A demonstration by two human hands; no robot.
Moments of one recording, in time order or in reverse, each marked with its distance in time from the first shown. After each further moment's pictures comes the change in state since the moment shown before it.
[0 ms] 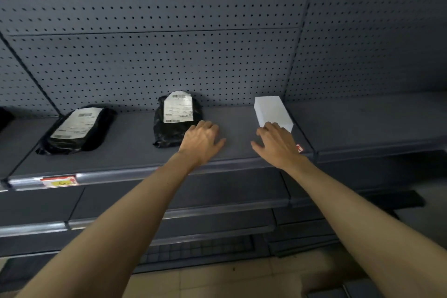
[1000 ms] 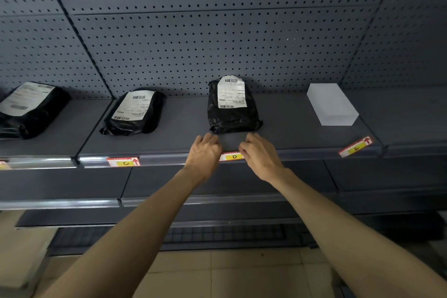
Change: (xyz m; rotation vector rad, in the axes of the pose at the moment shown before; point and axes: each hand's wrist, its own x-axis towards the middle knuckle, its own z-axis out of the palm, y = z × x) left_hand -0.106 -0.128 0.010 0.322 -0.145 0.008; right_hand 0.020 -0.192 0.076 0.164 -0.011 -0.175
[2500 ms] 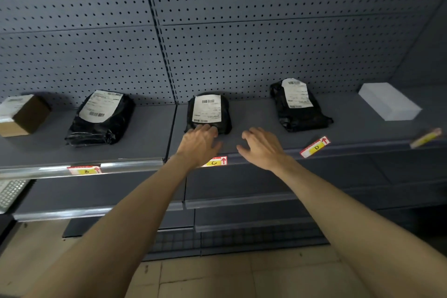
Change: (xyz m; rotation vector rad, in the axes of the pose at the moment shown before) left_hand -0.103 -0.258 -0.009 -0.350 0.043 -0.056; right_hand 0.099 -0.234 0.027 -0.035 -0.032 0.067
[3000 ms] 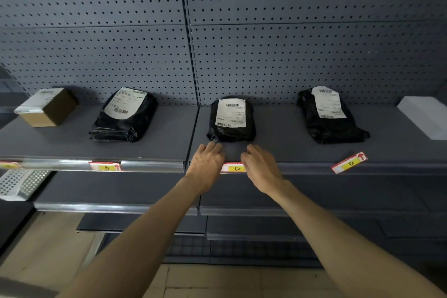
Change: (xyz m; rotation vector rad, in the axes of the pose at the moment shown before) left_hand -0.033 -0.041 0.044 0.367 -0.030 0.061; right_hand 0.014 -0.053 0.058 -0.038 -0.034 -0.081
